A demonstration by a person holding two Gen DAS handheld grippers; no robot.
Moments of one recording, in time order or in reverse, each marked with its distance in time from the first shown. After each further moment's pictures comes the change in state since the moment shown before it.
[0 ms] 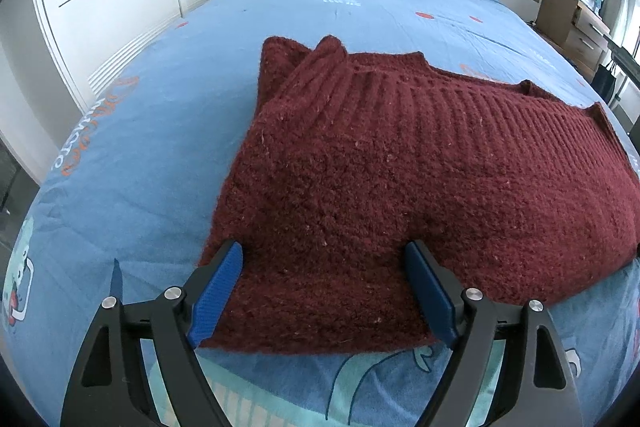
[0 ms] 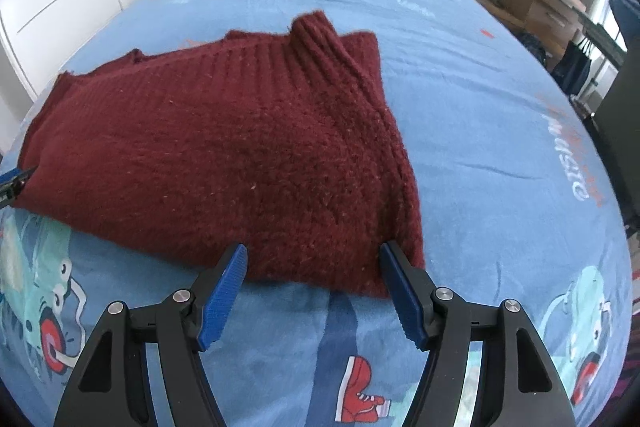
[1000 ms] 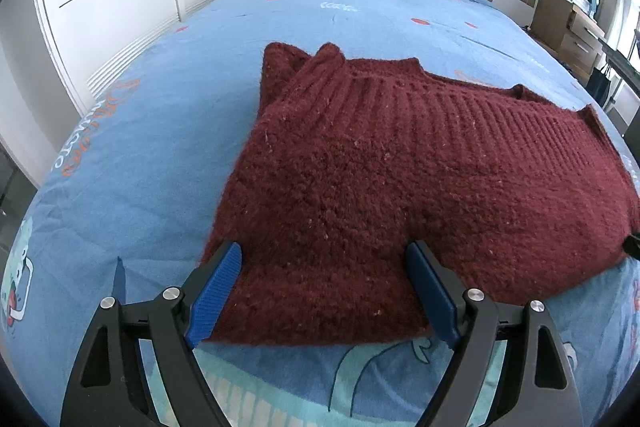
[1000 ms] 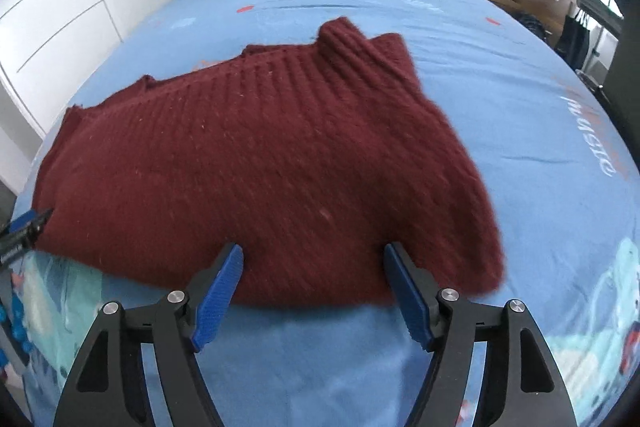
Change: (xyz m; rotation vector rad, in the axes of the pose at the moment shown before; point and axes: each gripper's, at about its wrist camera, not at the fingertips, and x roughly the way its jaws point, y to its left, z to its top) left arm -0.009 0.003 0.002 -0.005 -0.016 -0.024; right arm 0.013 0.026 0.010 0.122 -0.034 0.072
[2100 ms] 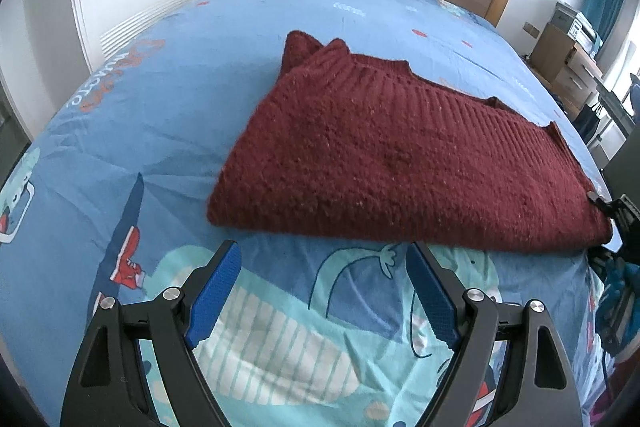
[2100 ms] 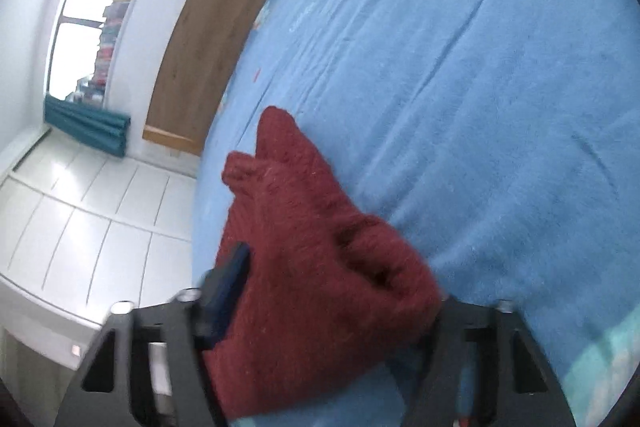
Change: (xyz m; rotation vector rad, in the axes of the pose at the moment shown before) left arm -0.051 0.002 -0.038 -0.137 0.014 -0.078; right arm 0.049 -0.125 -0.005 0.877 -0.198 0.486
